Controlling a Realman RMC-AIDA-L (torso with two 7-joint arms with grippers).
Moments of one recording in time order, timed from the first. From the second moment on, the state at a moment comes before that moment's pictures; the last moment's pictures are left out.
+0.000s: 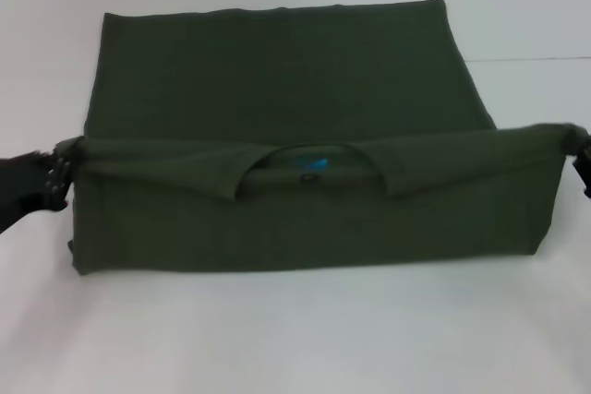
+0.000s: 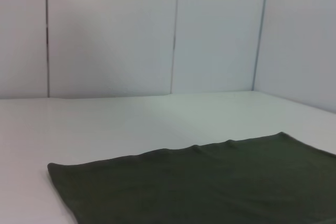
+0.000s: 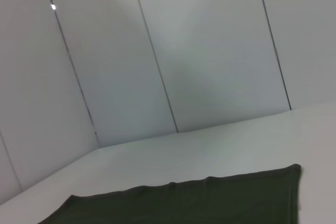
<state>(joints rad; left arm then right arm) -0.58 -2.11 -0.23 0.48 2.30 1.29 -0.94 0.46 2.08 0.25 -0.37 -2.17 -1.43 1.00</state>
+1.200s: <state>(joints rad) -0.75 -2.10 -0.23 0.30 2.12 0.86 -0.77 0.74 2.07 0.17 -0.33 -2.14 -0.92 1.00</state>
